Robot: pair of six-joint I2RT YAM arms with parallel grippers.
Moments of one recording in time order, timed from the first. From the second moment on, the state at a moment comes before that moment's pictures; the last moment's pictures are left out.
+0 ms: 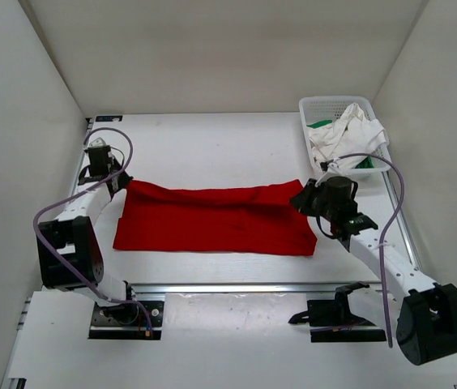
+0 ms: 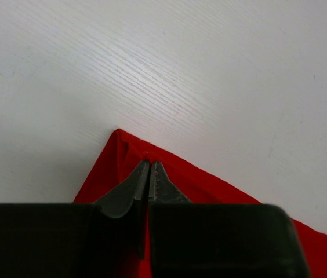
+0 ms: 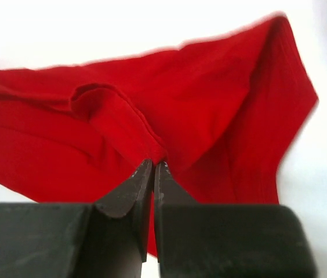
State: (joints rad) left arm 0.13 1.52 0.95 -0.17 -0.06 -0.45; right arm 0.27 1.05 0.58 -0.03 -0.20 0.48
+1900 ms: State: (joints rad) left arm -0.07 1.45 0.61 0.08 0.09 -0.67; right arm 0.41 1.58 0.76 0.09 -0.28 0.43
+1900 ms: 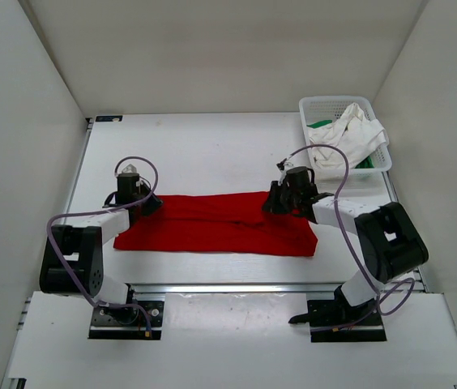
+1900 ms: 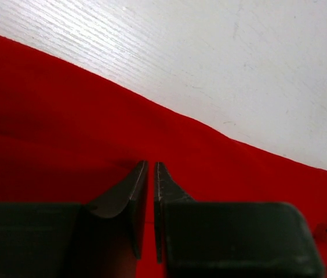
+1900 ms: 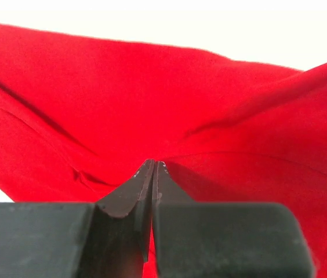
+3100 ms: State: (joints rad) left arm -0.15 1.34 0.61 0.07 0.11 -0.66; right arm 0.61 1.35 0.72 -0.16 -0.22 0.37
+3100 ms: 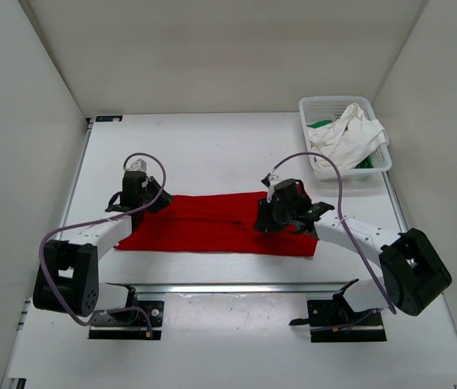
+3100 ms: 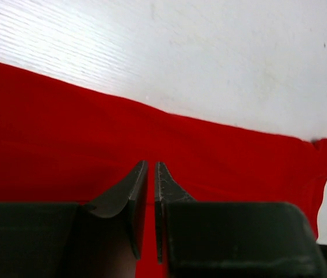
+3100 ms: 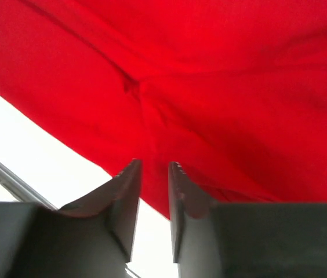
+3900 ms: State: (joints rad) left arm -0.30 1.24 0.49 0.12 0.11 -0.67; right arm 0.73 1.52 0.77 -0.21 -0.08 0.40
